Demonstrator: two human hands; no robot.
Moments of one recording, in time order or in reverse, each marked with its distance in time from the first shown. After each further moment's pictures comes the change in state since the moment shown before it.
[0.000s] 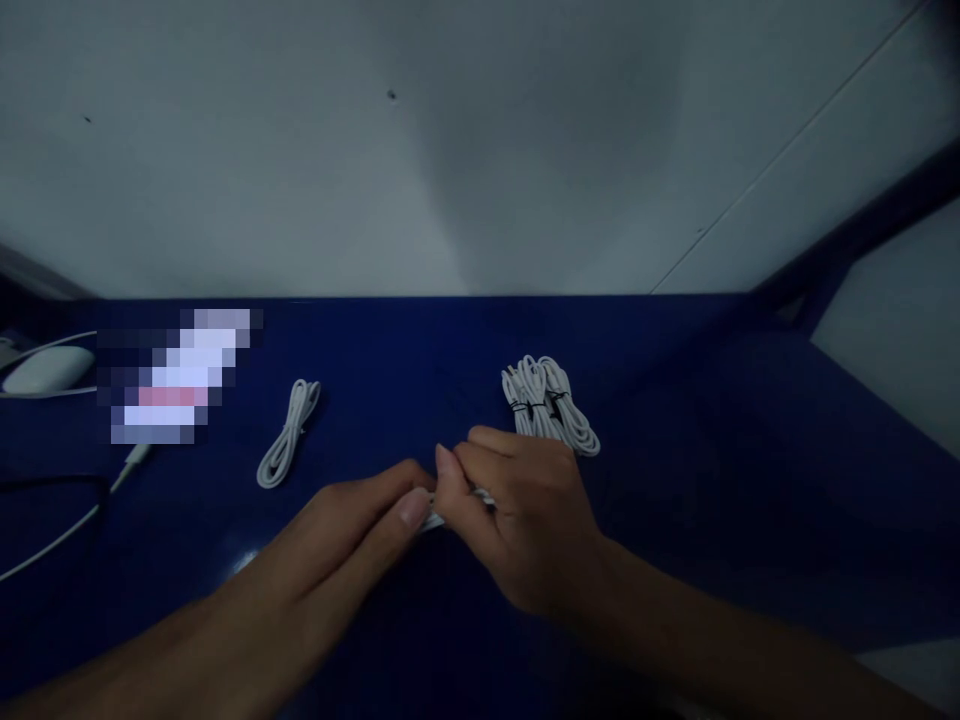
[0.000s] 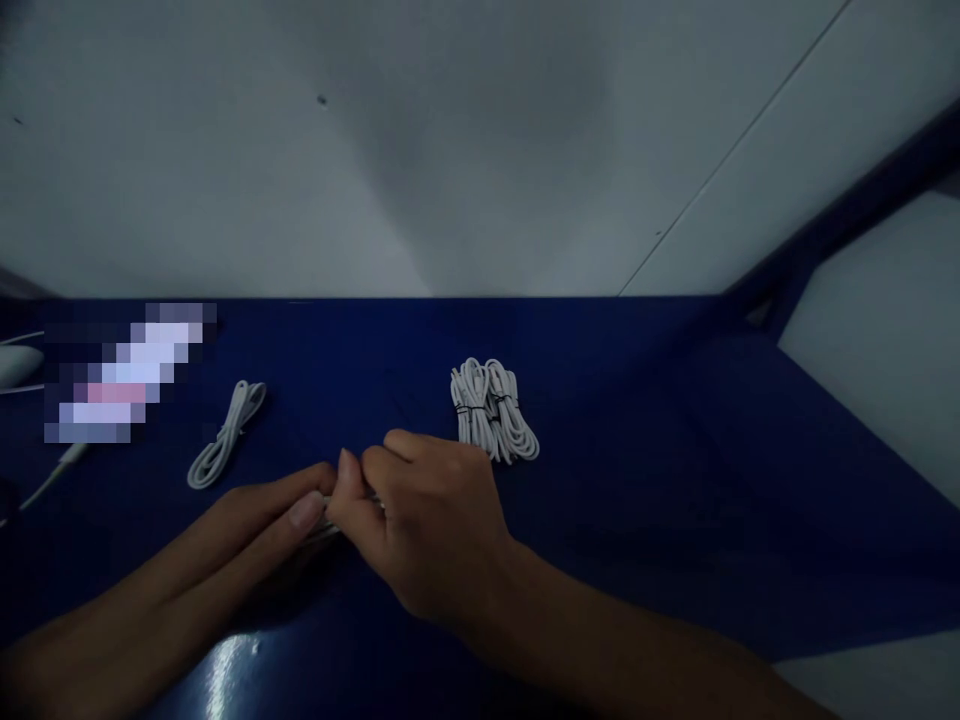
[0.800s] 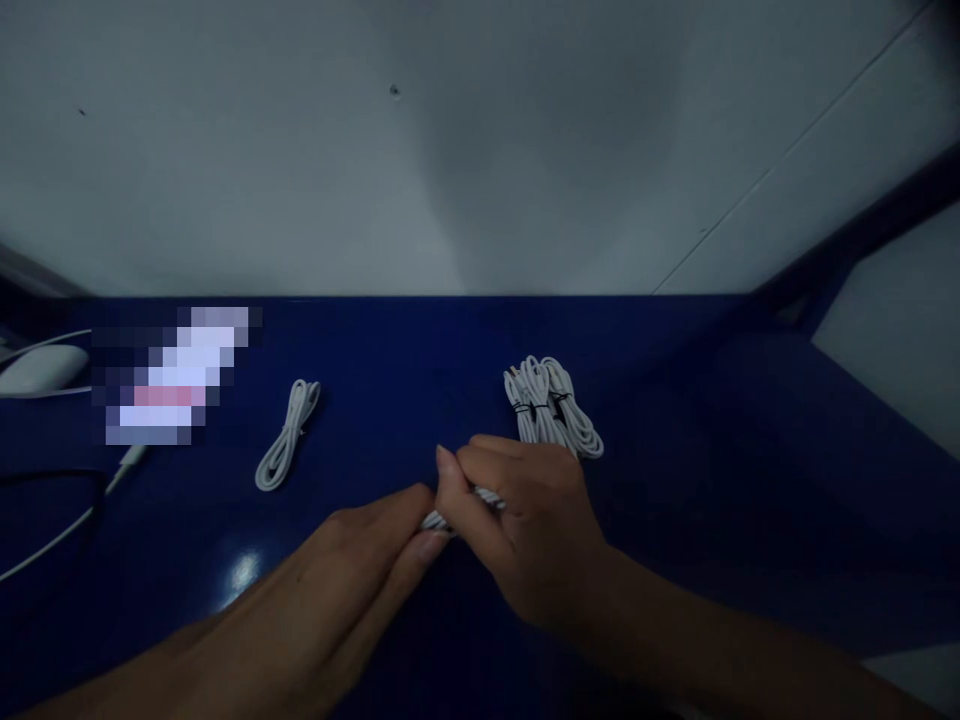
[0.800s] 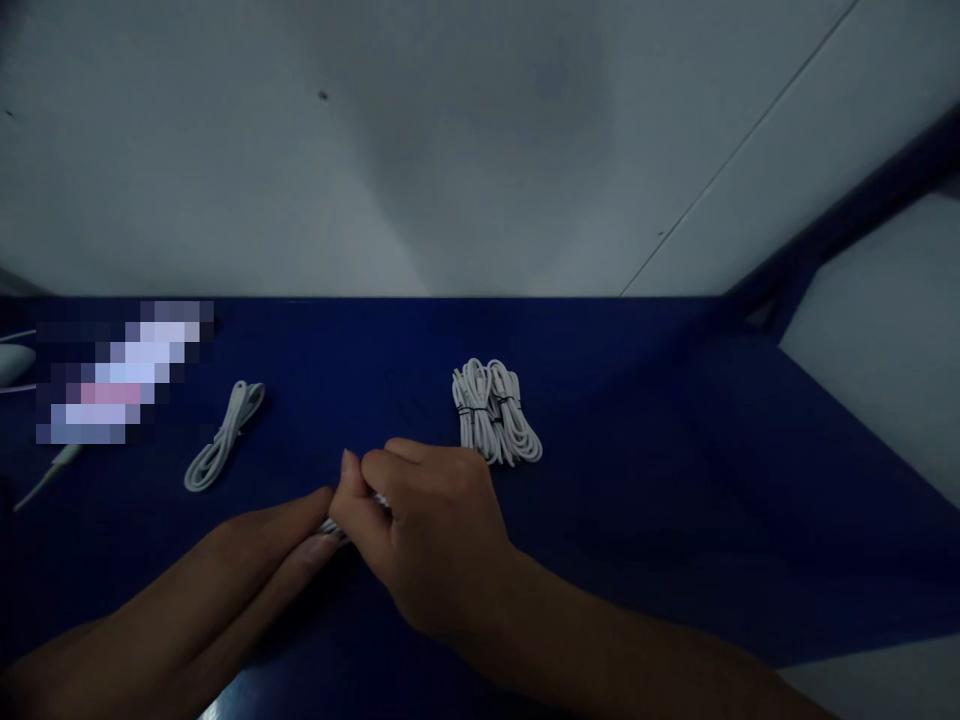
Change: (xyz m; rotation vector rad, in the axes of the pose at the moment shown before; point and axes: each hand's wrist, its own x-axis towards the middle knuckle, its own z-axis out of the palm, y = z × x) left_hand 0.001 0.007 0.013 0.289 -0.194 0.336; right_hand -0.002 -0.001 0.003 0.030 0.038 -0.010
